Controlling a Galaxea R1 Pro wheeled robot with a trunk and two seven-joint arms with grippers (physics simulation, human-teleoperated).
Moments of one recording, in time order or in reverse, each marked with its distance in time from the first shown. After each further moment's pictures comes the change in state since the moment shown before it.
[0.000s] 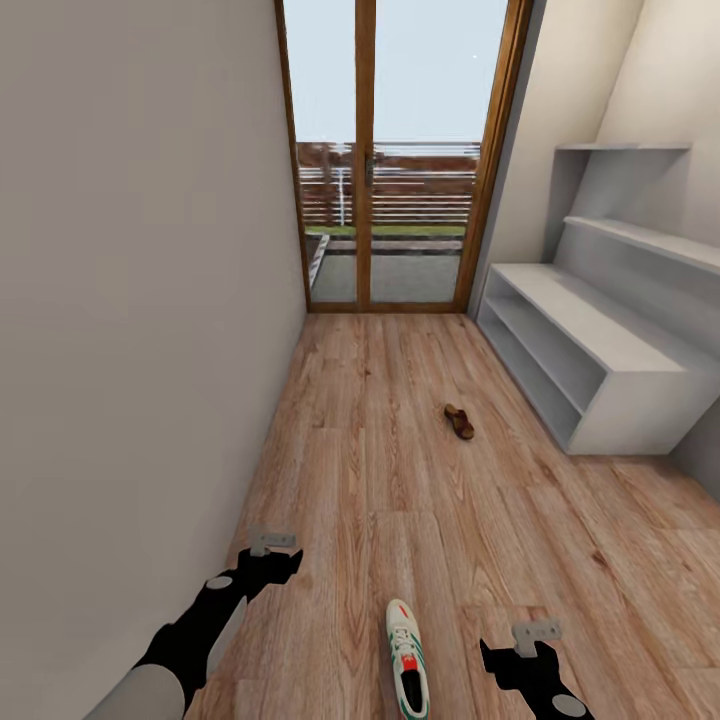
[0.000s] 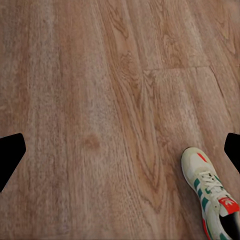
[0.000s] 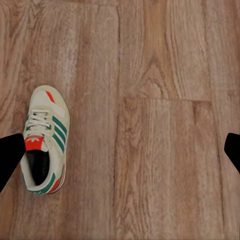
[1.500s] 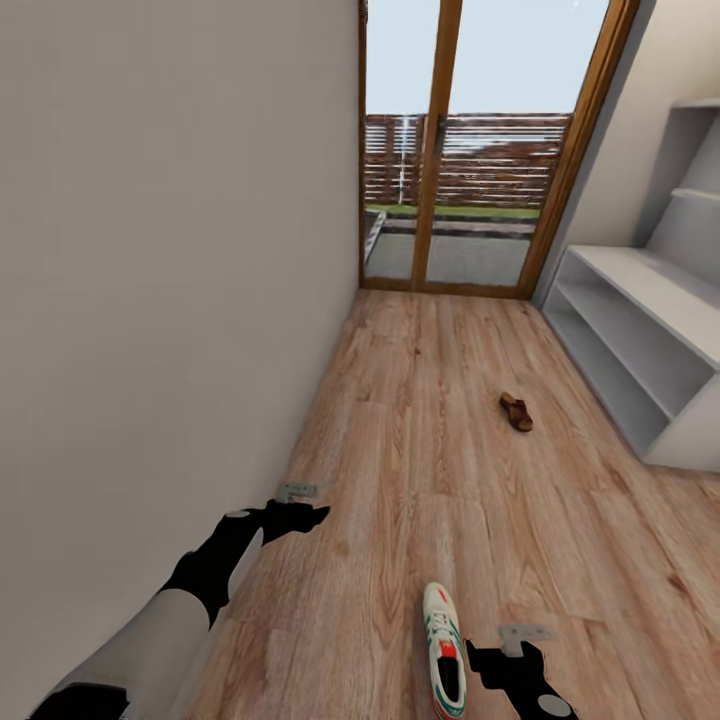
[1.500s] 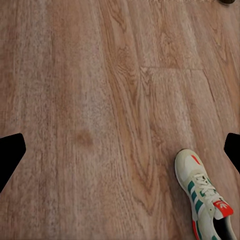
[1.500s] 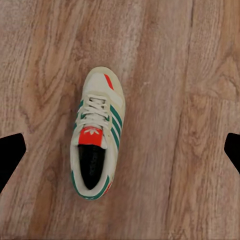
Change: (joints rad) left arm -0.183 -0.033 -0.004 -0.001 0.001 0.190 -0.179; right arm 0.000 0.042 -0.001 -0.001 -0.011 0.001 -0.001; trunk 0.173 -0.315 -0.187
